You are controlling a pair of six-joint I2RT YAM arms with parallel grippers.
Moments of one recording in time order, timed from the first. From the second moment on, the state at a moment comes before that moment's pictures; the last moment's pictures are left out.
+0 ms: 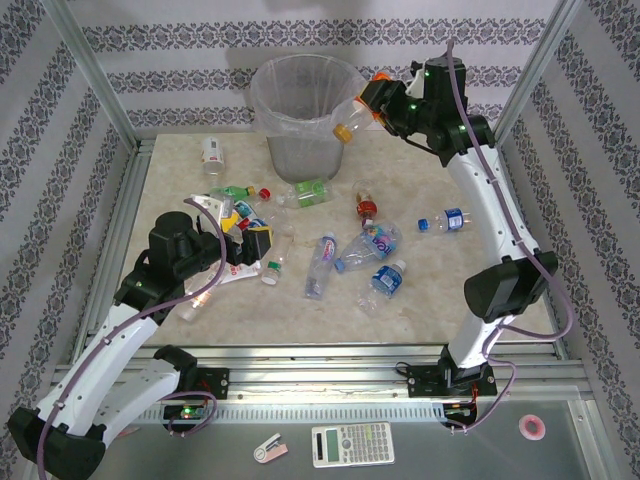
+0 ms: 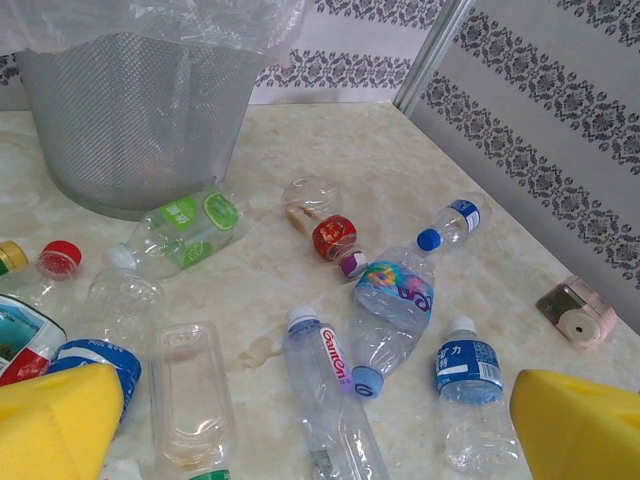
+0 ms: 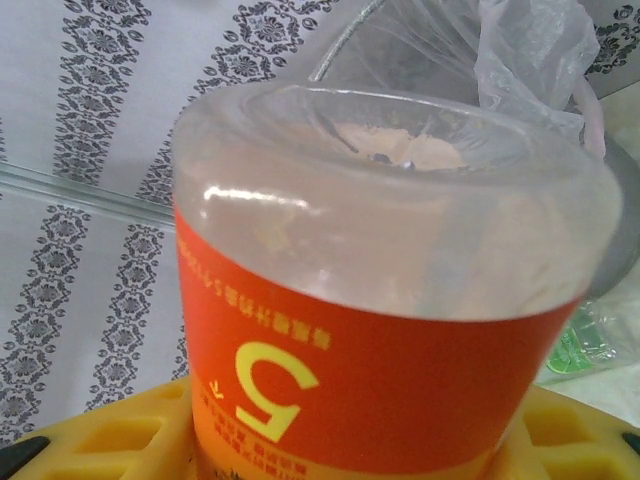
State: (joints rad) left arm -0.38 0.80 0.80 -0.33 0.28 -0.26; right arm 0.23 1.76 2.00 -0.63 -0.46 0.91
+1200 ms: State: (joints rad) left arm -0.43 0.86 0.88 -0.41 0.18 -0.27; right arm 0.27 2.46 3.06 -0.54 -0.52 1.21
